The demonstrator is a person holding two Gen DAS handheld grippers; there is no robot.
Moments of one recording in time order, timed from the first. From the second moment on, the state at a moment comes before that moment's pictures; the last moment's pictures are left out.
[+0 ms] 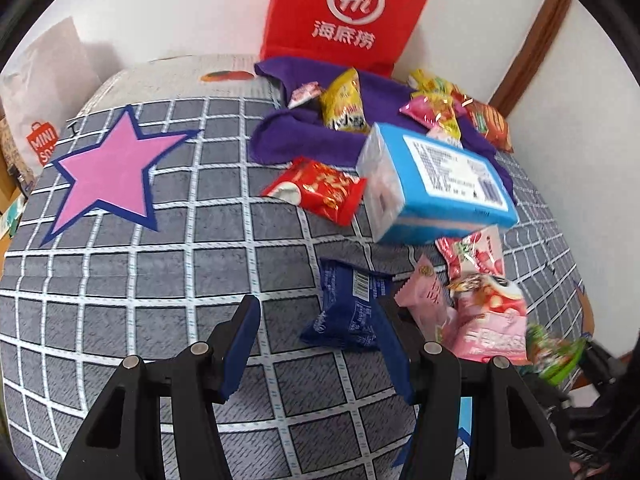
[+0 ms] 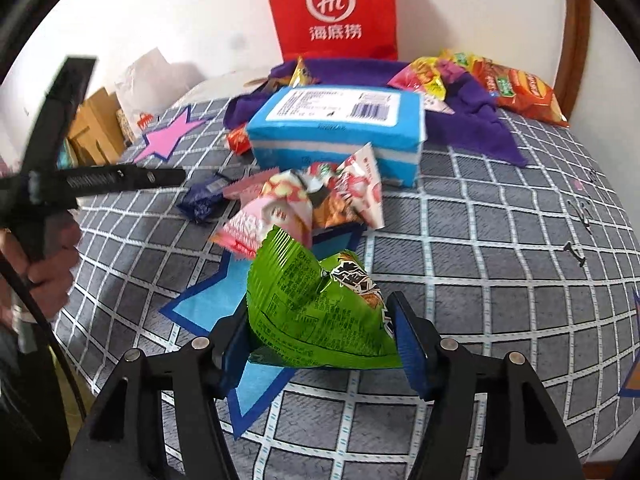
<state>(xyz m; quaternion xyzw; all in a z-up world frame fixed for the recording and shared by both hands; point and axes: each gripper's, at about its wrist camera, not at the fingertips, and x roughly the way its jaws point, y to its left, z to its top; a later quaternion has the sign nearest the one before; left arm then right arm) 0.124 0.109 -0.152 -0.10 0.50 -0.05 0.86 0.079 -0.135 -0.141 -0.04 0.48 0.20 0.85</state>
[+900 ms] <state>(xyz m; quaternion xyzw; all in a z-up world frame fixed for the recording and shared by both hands) 0.134 0.071 -0.167 0.00 0.50 -0.03 0.87 0.115 -0.201 -0.150 0.01 0.48 0.11 0.87</state>
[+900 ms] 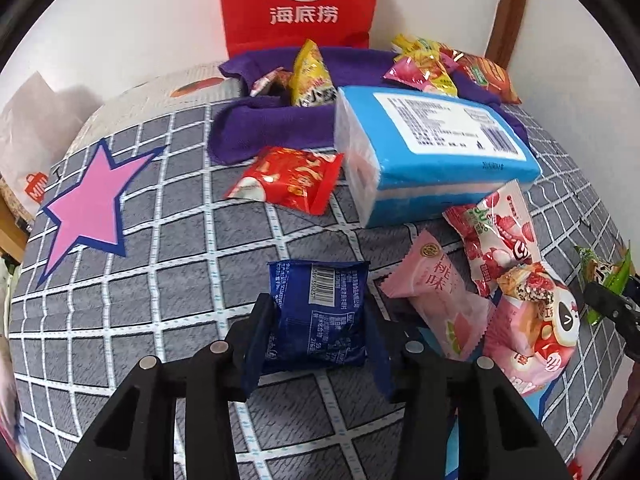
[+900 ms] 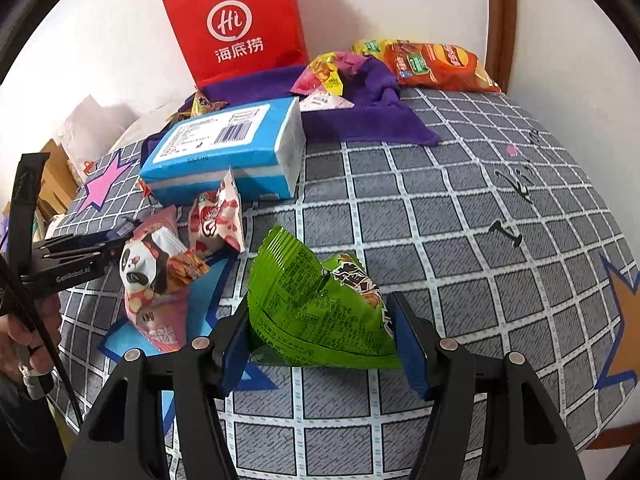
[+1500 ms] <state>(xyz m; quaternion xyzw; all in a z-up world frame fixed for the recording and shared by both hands) 0.143 0.086 -0.101 -0.04 0.45 -0.04 0.89 0.145 -0.189 -0.115 0.01 0.46 0.12 0.88</state>
